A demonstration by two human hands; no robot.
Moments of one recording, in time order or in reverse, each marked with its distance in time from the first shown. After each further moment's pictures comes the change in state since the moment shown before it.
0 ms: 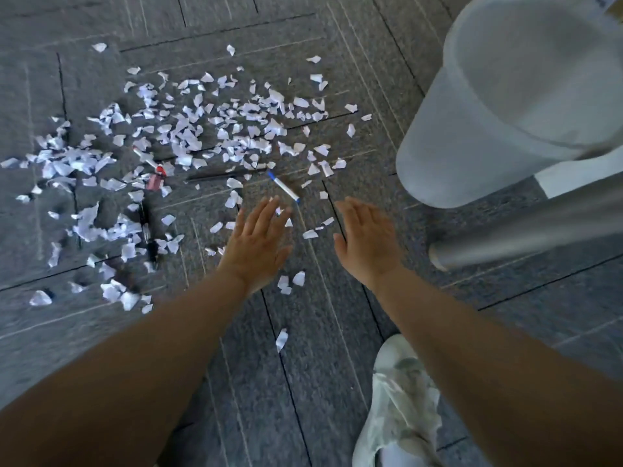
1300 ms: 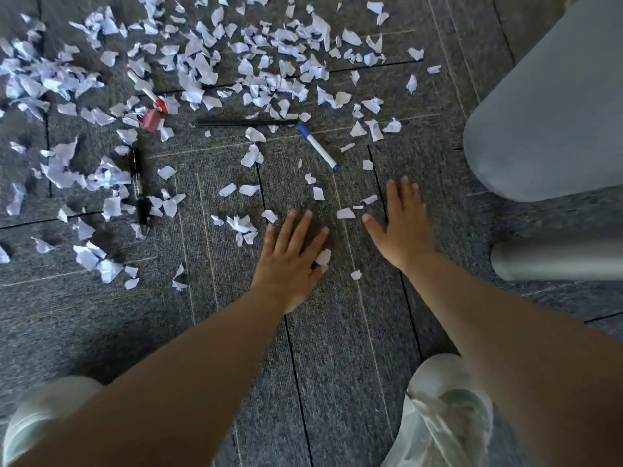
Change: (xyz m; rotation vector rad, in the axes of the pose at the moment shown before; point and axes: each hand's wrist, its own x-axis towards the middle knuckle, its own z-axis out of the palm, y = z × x) left_hand 0.000 -0.007 0.115 0.081 -0.158 -0.068; right_hand 0.044 0.046 0.098 -0.061 -0.285 0.204
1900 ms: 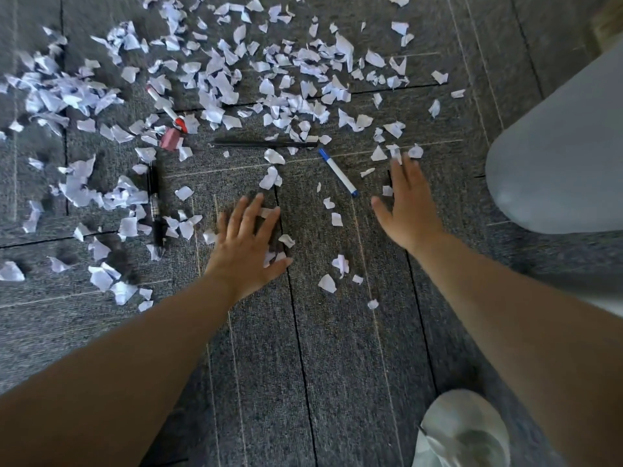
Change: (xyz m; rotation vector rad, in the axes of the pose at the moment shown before) left_hand 0.012 -0.093 -0.030 -0.084 -0.009 -0.160; right_hand 0.057 -0.030 -0.034 0.034 0.101 -0.140
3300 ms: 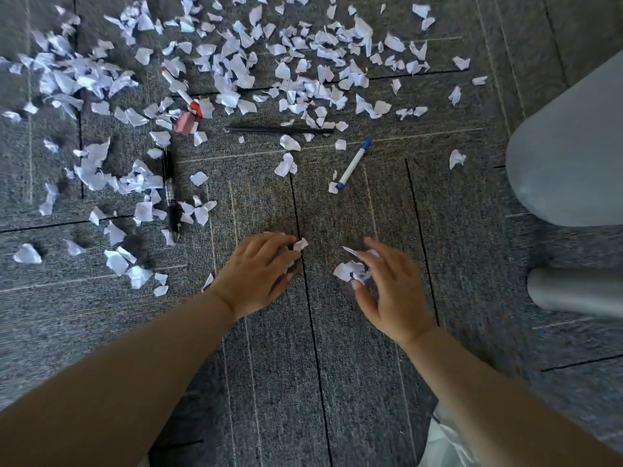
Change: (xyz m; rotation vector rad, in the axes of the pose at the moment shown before) left_hand -0.035 -0.013 0.031 0.061 0.271 0.397; right_hand -0.116 -0.030 0.061 0.064 0.157 -0.302
